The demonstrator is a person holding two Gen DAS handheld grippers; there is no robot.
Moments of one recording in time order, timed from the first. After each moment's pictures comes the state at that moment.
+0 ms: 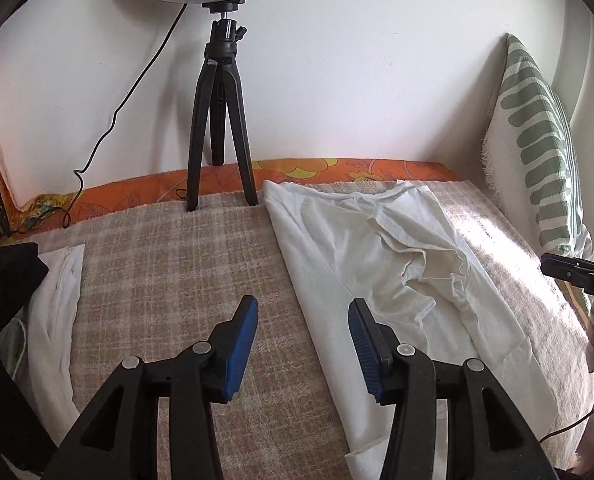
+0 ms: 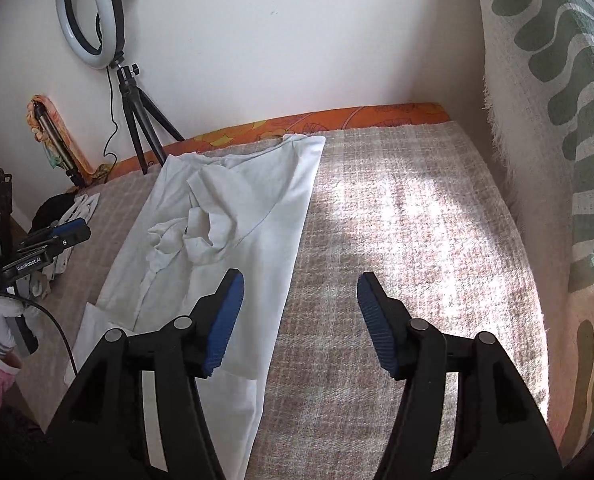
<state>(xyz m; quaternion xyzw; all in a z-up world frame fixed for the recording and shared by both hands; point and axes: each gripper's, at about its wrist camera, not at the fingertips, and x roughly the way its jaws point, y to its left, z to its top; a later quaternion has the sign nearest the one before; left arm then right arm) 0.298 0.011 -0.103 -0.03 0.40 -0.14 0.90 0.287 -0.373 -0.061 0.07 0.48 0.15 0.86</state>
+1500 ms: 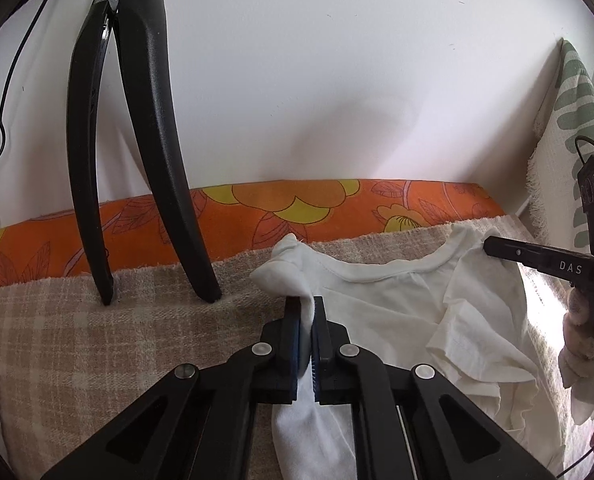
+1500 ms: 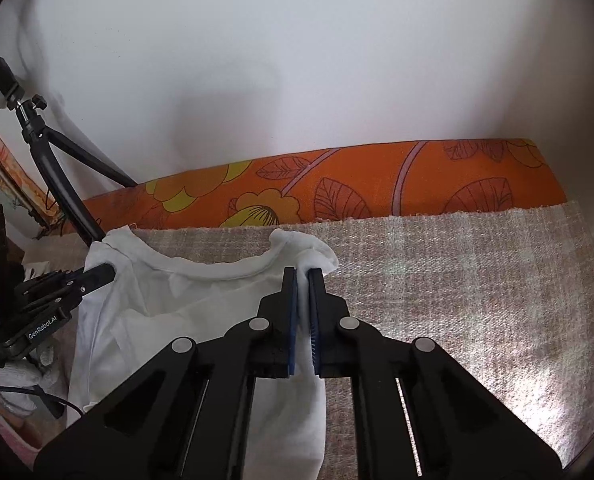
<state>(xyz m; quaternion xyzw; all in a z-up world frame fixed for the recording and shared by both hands) 0.446 -0.032 -0.149 -0.05 0.42 -0.14 0.89 0.472 -0.312 -0.127 0.08 0.51 0.16 0.84</state>
